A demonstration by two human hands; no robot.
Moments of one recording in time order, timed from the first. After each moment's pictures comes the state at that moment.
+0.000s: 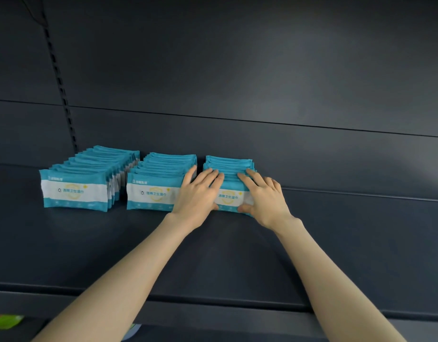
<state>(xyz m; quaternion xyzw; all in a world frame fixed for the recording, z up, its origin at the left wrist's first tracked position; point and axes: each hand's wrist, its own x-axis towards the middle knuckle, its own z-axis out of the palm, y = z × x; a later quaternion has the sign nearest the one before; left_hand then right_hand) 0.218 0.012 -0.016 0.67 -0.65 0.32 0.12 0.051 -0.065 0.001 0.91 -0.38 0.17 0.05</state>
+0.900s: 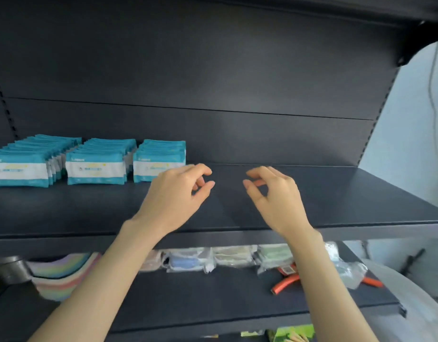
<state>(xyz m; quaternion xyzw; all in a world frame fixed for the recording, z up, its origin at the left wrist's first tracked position) 0.020 0.134 0.038 0.58 -0.69 0.15 0.41 -0.166 0.060 0.031 0.82 -0.39 0.43 -0.04</state>
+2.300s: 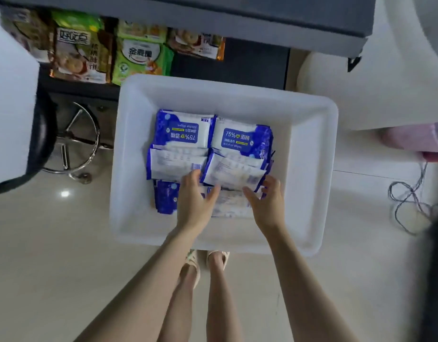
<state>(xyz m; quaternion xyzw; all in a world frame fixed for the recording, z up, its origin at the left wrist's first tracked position) -0.518 0.176 -0.724 0.85 -0.22 -0.42 0.25 -0.652 0.108 -0.737 0.54 -0.69 0.03 -0.48</state>
